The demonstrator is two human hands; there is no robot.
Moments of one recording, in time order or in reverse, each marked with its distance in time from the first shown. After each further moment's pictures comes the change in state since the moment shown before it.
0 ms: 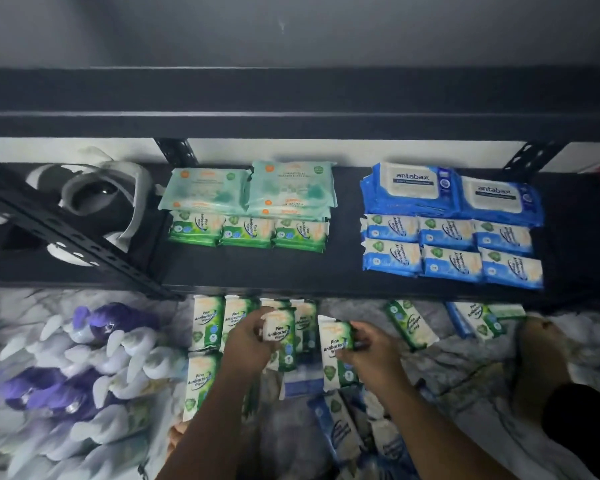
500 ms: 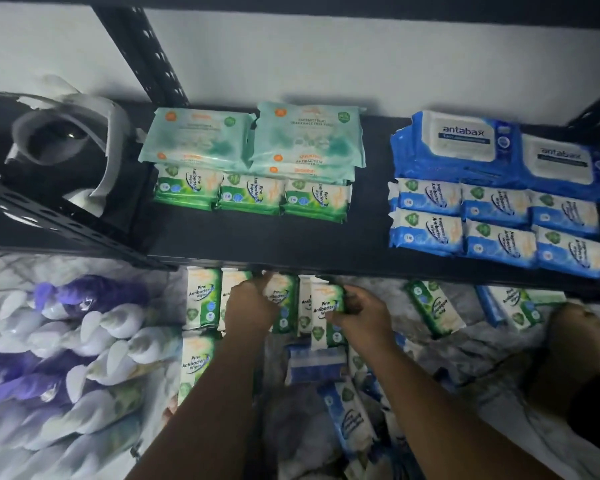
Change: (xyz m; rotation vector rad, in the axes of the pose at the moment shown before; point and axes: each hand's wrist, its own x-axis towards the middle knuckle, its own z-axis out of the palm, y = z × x) left_hand 0.087 -0.028 0.008 0.424 0.099 -0.030; right_hand 0.062 0.004 0.056 -0.025 -0.003 0.007
